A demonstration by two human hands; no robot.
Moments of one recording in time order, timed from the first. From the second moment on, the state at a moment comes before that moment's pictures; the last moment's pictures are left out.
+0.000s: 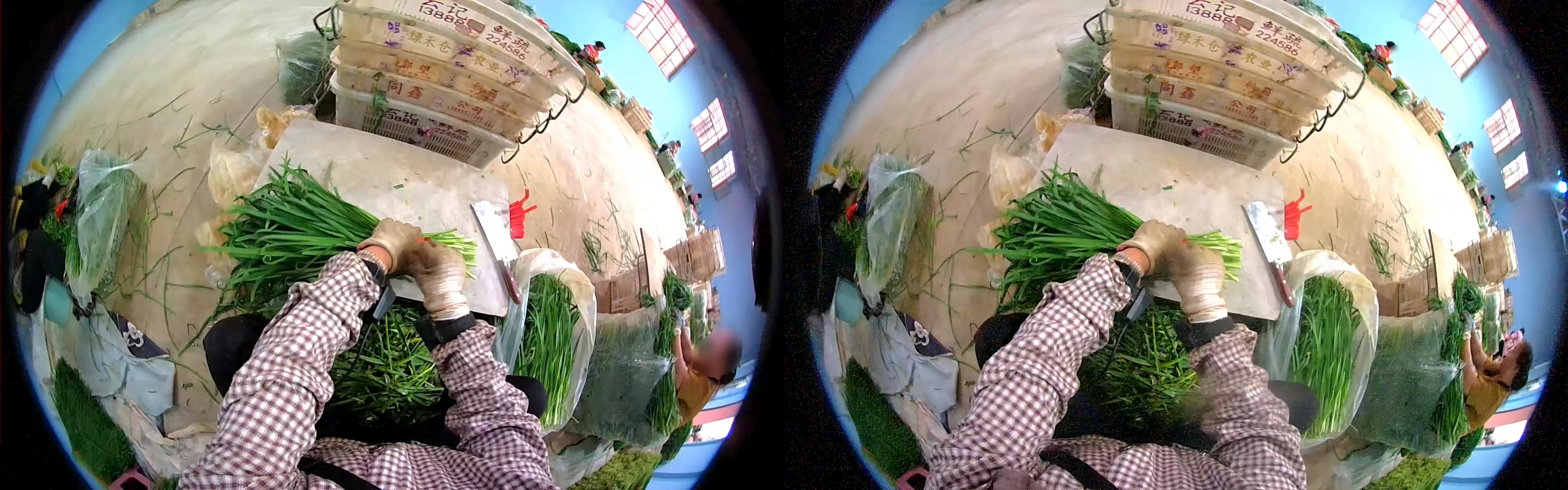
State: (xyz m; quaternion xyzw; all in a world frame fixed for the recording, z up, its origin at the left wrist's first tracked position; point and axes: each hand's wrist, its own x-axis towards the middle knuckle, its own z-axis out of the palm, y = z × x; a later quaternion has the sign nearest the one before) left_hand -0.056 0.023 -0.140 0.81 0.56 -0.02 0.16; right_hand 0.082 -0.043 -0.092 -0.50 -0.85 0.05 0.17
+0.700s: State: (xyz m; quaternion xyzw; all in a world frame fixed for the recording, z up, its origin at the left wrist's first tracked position) left_hand -0.061 0.005 -0.114 0.81 0.55 -0.04 0.20; right_hand 0.095 0.028 -0.055 -0.30 -0.92 -0.03 -0.26
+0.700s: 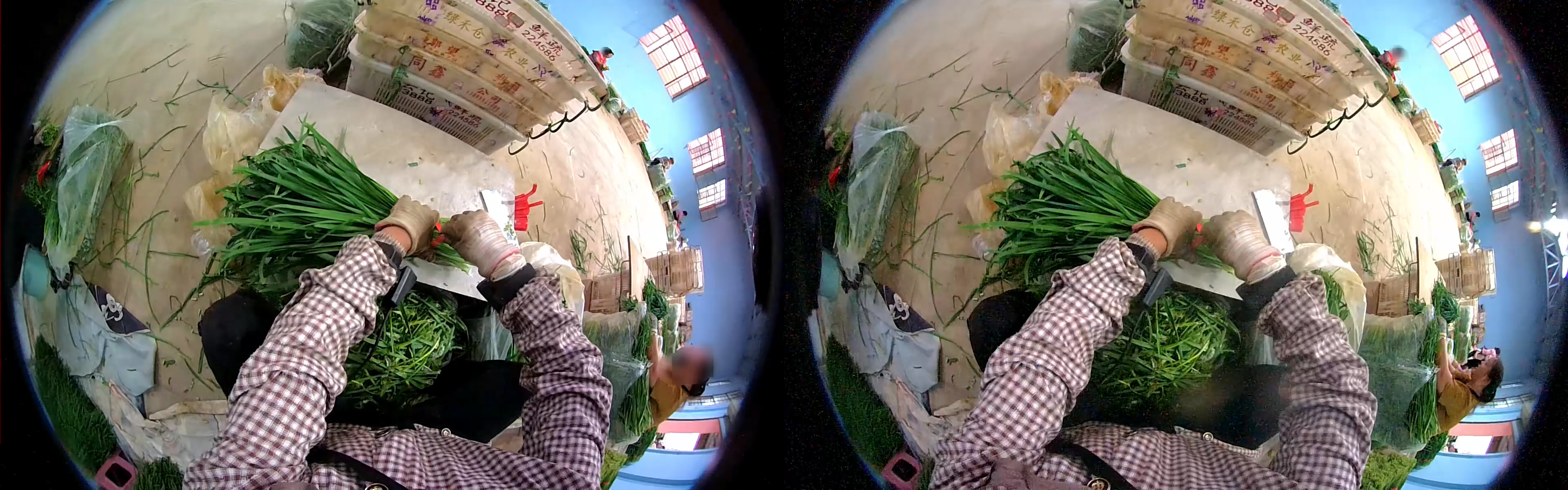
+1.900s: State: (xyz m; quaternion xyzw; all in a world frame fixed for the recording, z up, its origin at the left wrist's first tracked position) left_hand 0.035 -0.037 -0.159 0.51 0.53 0.63 0.26; right_hand -0.067 0.034 0.051 -0.47 -0.88 -0.01 -0.10
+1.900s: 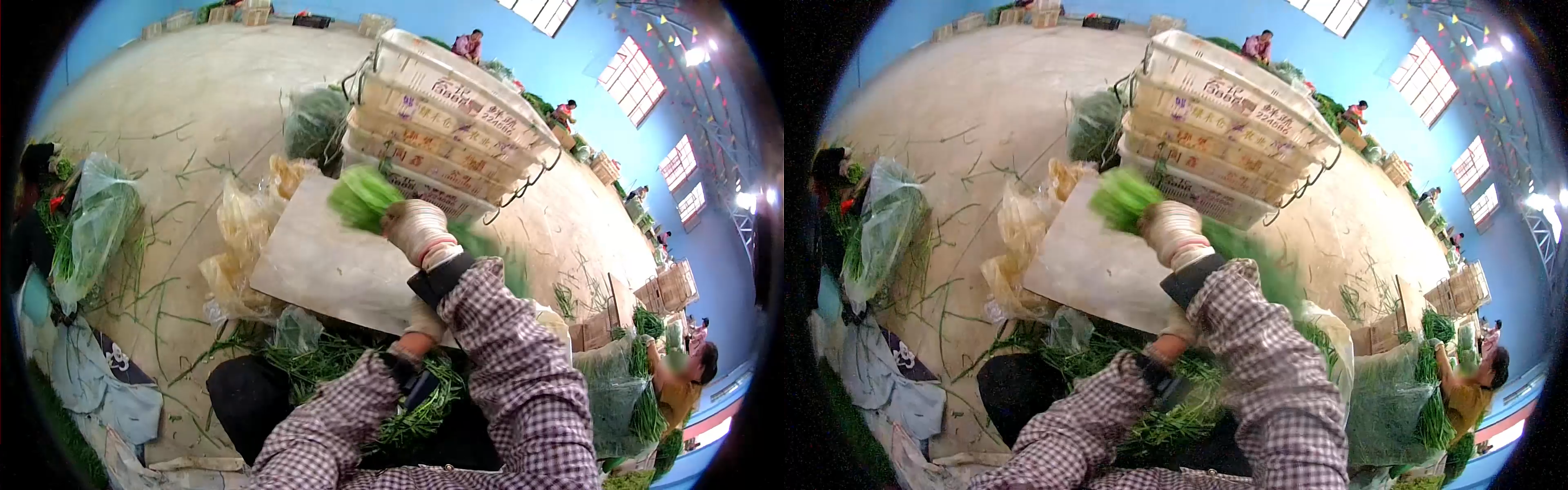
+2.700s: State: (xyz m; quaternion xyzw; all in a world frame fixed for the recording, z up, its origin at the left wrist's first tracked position) left_hand 0.043 -0.261 -0.008 0.77 0.11 0.17 0.60; right_hand 0.051 0.000 0.243 -0.46 -0.88 -0.02 -0.14
